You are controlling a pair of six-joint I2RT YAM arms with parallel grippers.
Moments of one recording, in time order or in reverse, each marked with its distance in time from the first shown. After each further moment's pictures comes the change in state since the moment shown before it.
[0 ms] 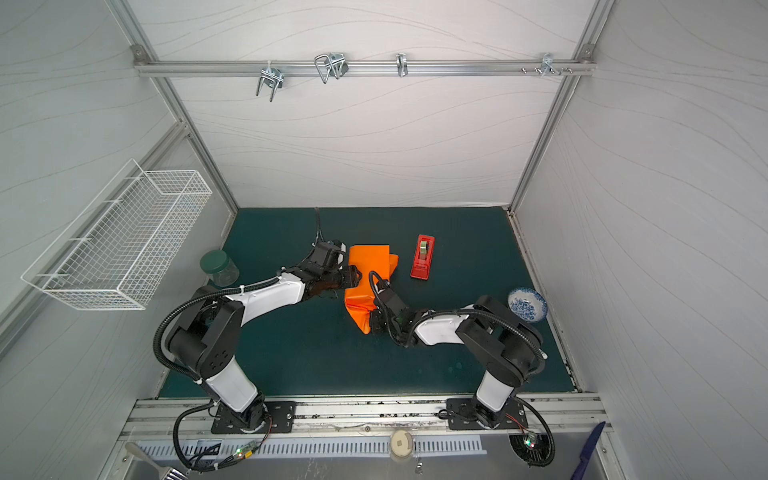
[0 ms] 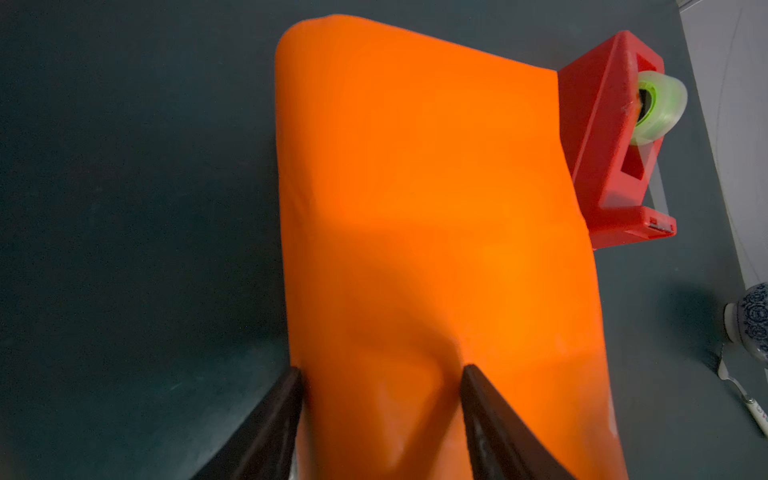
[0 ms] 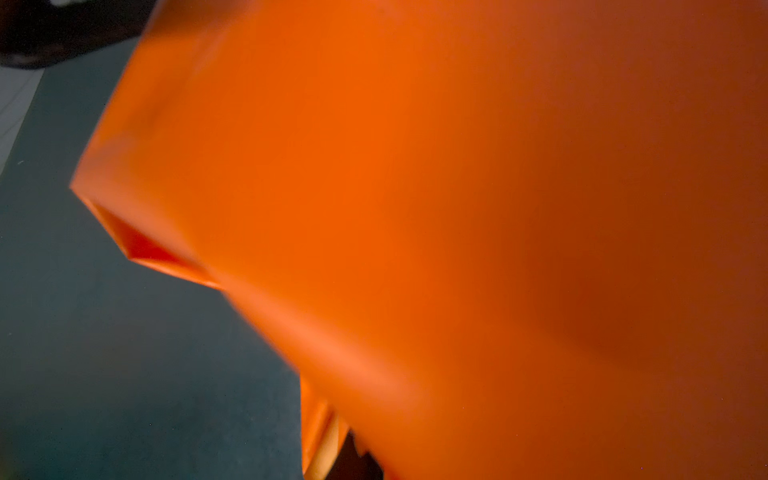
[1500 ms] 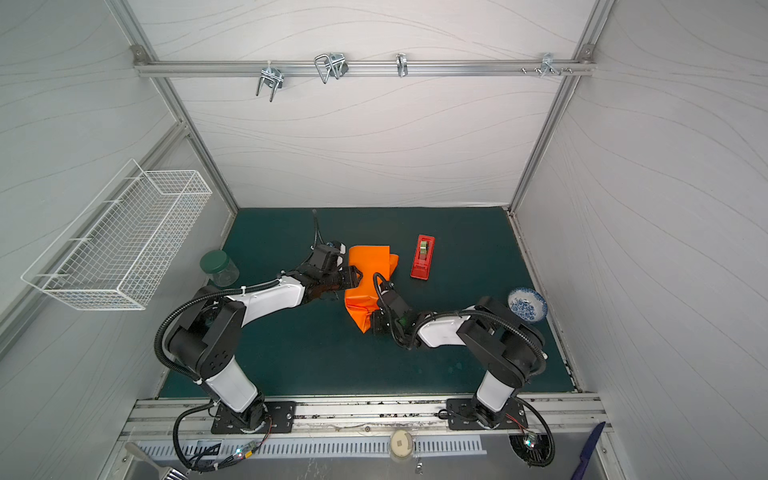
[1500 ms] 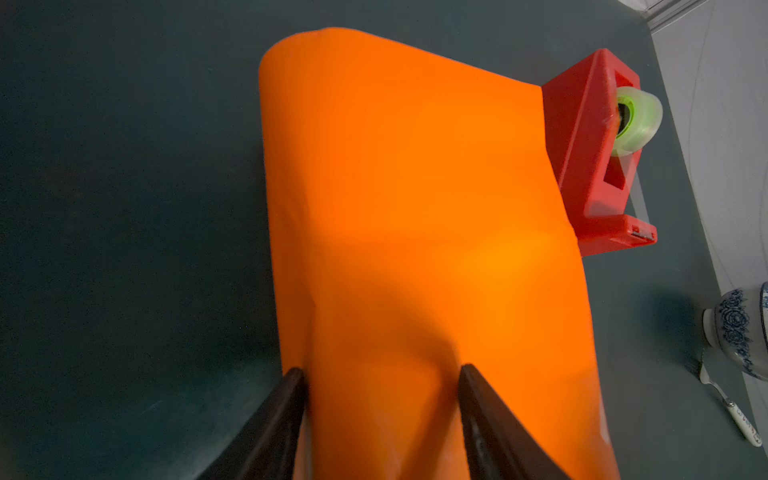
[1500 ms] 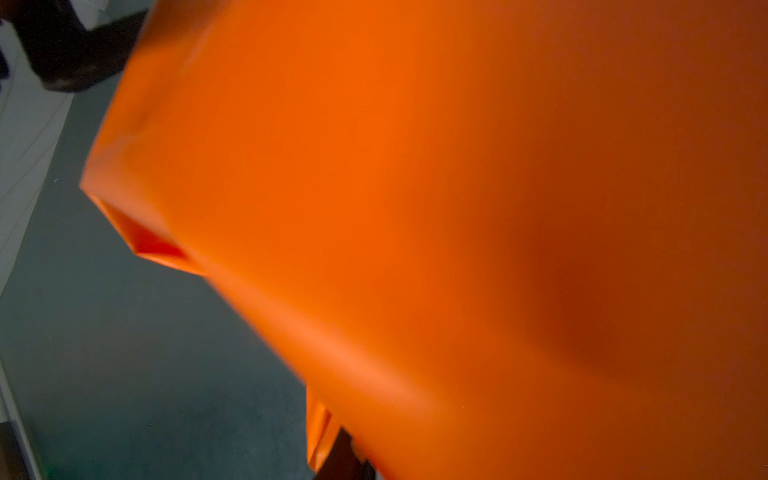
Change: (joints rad) left arm 0.001 0.000 -0.041 0.082 0.011 -0.018; right arm -0.022 -0.022 -0.048 0.047 -0.046 0.052
